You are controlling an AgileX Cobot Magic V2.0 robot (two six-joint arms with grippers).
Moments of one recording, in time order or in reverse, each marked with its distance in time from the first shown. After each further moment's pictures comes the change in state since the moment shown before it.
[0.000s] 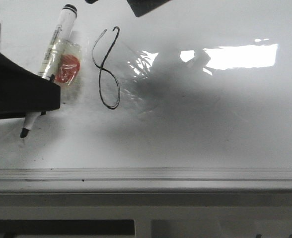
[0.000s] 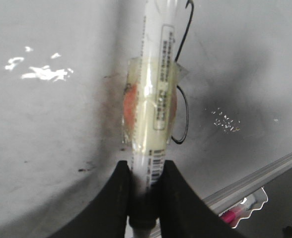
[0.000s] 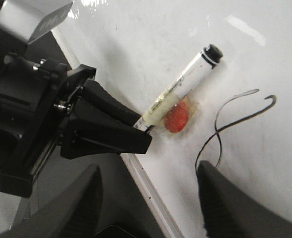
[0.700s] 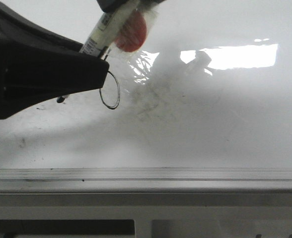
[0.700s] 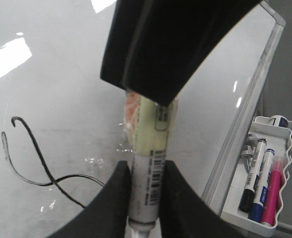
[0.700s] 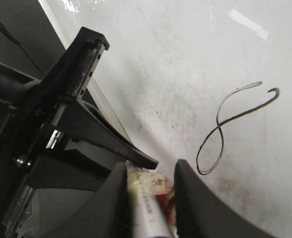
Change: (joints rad) left arm 0.000 0.062 0.004 0.749 -0.244 0.119; right arm 0.000 0.000 0.000 0.000 0.022 -0.002
